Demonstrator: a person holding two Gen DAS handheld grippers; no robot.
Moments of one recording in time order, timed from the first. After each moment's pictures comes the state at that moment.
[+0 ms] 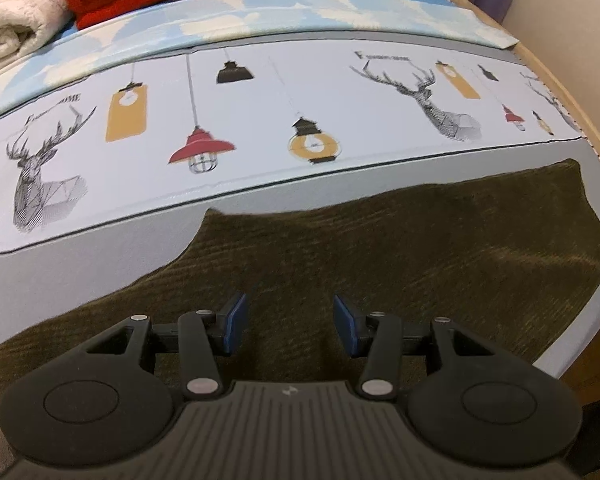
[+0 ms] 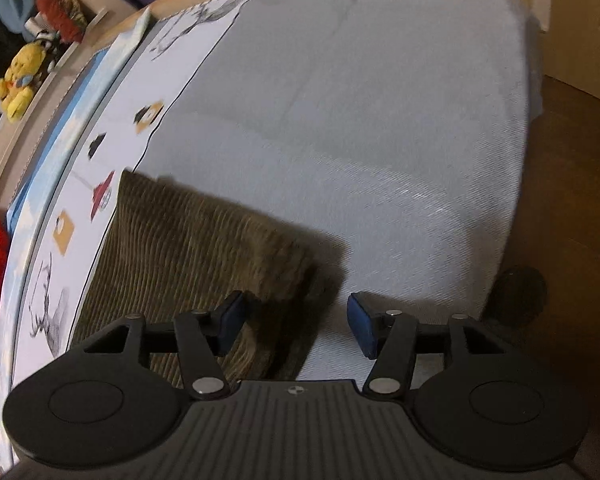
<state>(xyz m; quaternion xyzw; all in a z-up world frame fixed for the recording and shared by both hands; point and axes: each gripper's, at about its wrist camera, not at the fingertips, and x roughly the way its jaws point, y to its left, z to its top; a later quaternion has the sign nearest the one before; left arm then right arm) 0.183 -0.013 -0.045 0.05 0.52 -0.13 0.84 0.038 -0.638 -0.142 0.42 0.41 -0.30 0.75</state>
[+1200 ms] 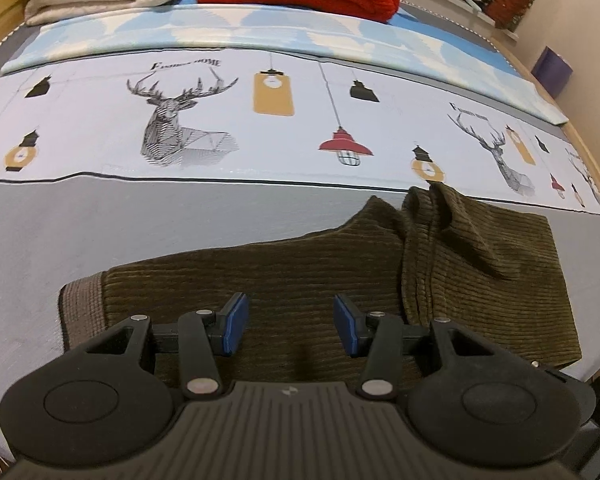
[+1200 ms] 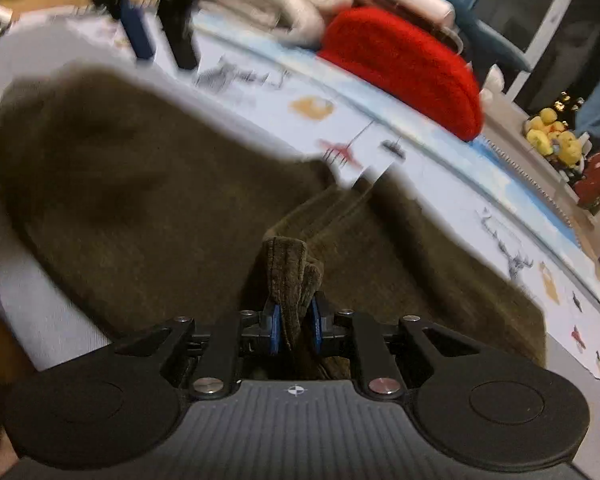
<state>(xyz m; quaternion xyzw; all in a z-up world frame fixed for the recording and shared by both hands) 0.140 0.154 -0.023 -0.05 0.50 -0.05 0.86 0.046 -0.070 -0.136 -0.25 0.35 0.17 0.89</state>
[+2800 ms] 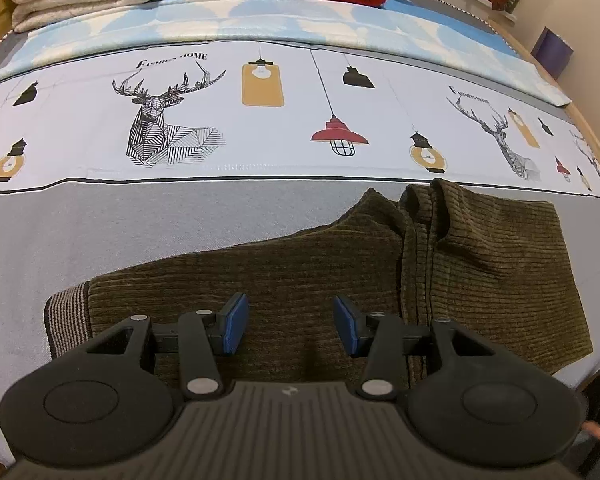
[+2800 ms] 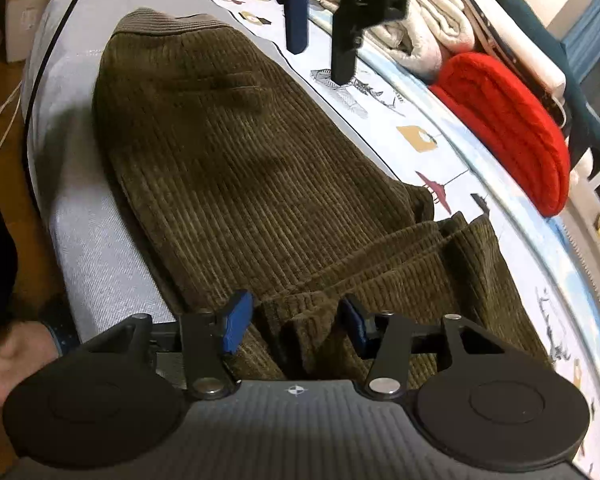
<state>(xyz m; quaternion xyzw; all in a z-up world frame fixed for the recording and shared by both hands) 0.153 0.133 -0.031 -0.03 0.52 -0.06 0.85 0.024 -0.060 -0.133 -0.34 0.33 0.31 0.82</state>
